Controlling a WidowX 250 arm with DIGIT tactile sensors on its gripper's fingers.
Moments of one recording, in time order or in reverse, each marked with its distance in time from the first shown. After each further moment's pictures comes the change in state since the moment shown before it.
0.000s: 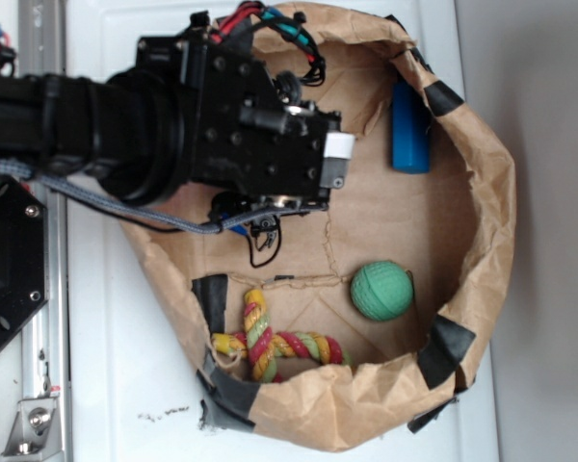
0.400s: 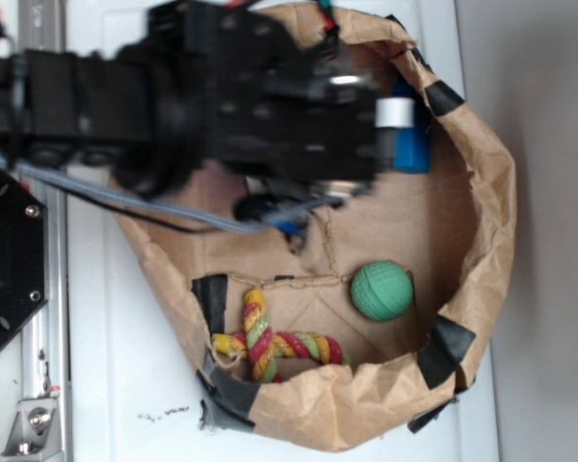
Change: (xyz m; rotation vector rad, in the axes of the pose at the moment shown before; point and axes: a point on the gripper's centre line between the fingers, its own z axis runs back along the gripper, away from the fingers) arm 0.001 -0.009 0.073 -0.050 0.166 0.222
